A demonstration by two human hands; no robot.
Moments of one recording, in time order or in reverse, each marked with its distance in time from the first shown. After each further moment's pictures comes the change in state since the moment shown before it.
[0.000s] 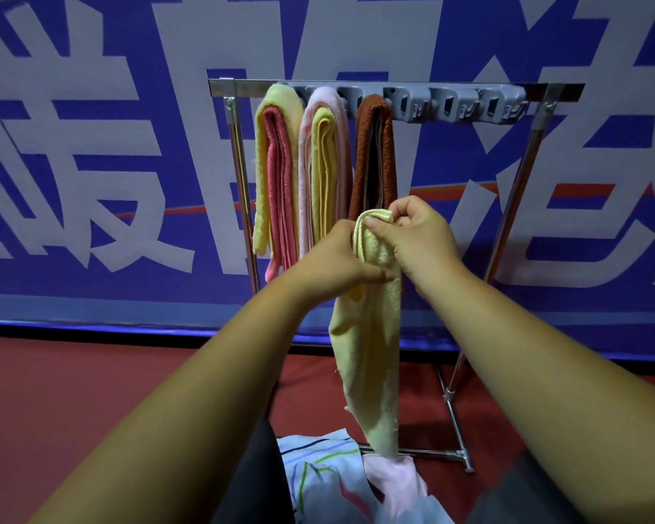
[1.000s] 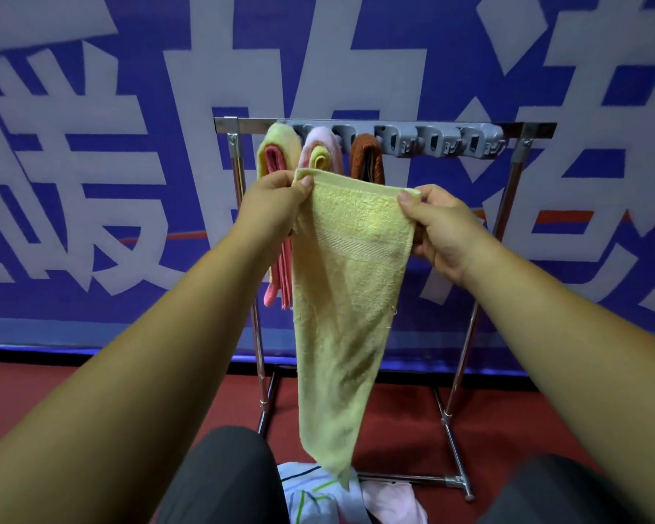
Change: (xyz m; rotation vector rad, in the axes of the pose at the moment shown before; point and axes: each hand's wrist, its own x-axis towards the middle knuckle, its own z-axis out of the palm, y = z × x) left_hand 0.010 0.064 -0.080 -0.179 0.474 0.076; right_hand 0.022 -0.056 -0.048 0.283 -0.186 0.085
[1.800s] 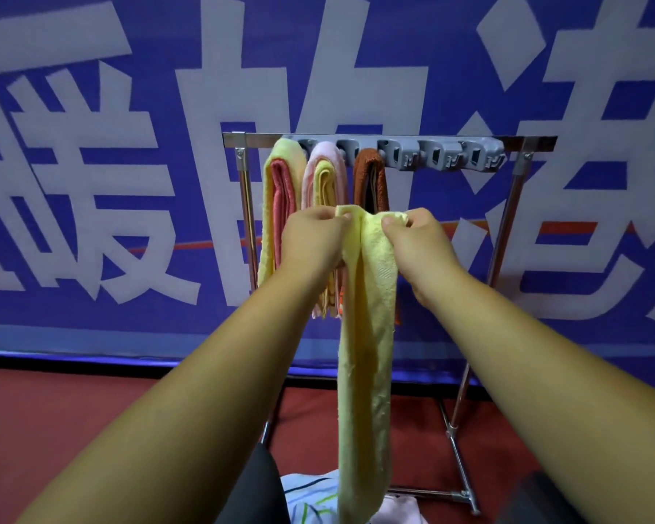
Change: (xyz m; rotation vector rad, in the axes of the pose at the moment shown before) left_hand -0.025 -0.004 0.049 -0.082 0.050 -0.100; right_hand -0.016 0.002 0.044 -0.373 0.277 -0.026
